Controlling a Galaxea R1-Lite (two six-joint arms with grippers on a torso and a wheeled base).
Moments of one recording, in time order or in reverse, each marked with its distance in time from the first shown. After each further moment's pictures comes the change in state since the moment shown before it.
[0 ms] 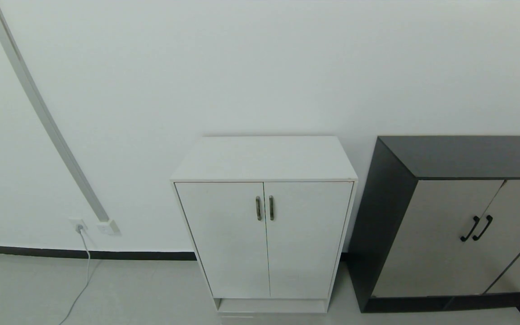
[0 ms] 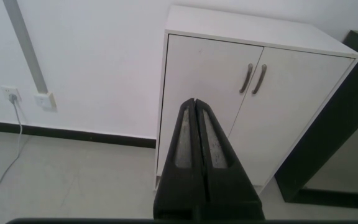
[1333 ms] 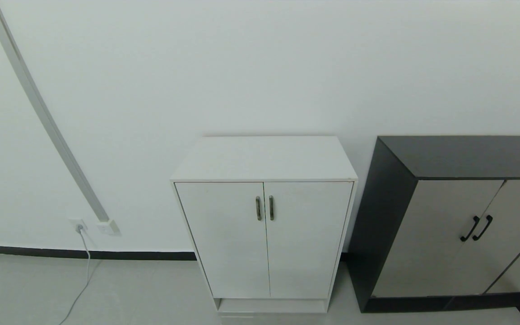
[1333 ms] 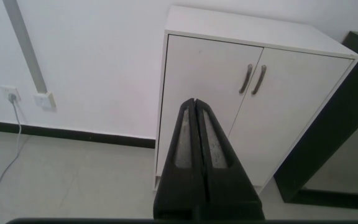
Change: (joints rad) left arm 0.000 0.000 -0.001 0.000 0.000 -0.004; right arm 0.002 0.002 0.000 0.009 0.113 -0.133
